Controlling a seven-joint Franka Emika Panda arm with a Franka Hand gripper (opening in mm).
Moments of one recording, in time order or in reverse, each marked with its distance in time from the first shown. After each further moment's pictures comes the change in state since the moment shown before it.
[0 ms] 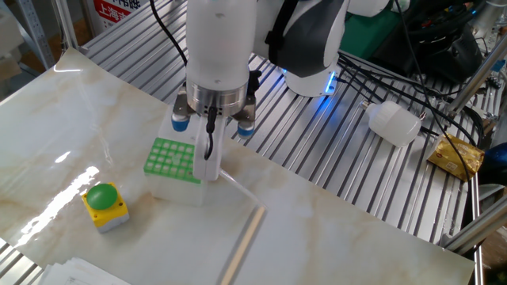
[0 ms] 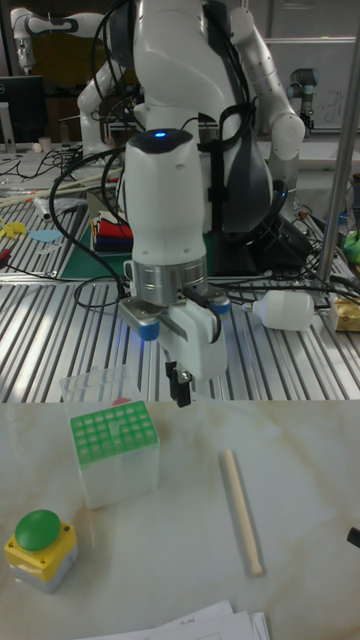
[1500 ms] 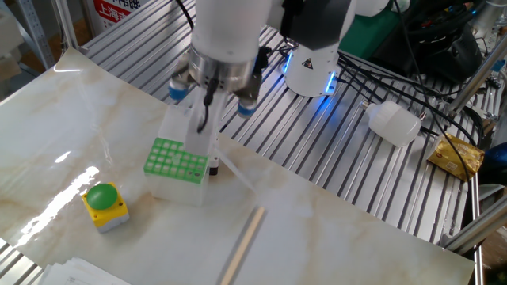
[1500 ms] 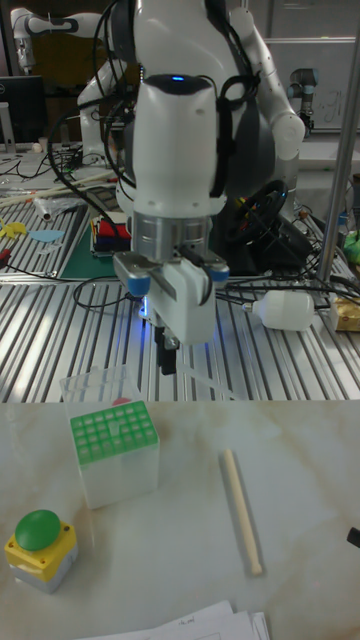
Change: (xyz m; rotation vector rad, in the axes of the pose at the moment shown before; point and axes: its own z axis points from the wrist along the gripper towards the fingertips) arm -0.010 -0.003 -0.052 0.051 -0.101 0.099
